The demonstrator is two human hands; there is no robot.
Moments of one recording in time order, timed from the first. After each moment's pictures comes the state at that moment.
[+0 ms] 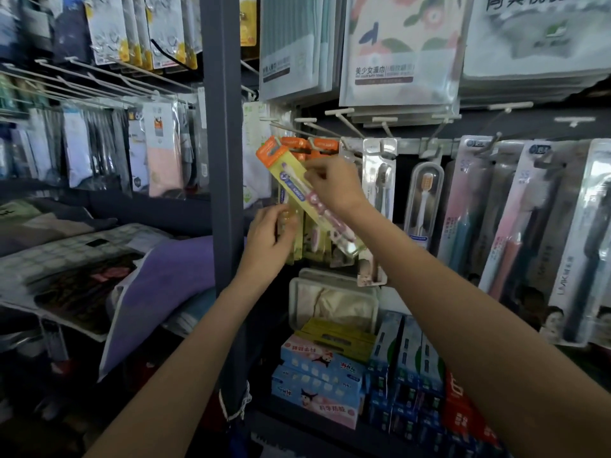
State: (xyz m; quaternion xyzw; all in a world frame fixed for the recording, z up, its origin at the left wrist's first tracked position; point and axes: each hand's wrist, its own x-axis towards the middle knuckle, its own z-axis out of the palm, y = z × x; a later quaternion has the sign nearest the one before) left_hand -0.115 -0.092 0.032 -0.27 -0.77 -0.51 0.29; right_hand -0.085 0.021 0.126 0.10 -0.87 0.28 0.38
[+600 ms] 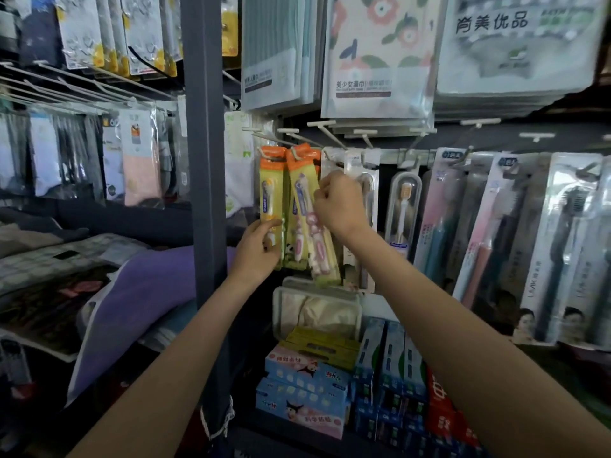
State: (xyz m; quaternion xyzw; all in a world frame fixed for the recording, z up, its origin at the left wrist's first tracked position) left_hand -0.139 -0.085 0.031 -0.28 -0.80 -0.47 0.23; right_hand -0.067 0.038 0.117 -0.02 -0.87 0.28 0.40
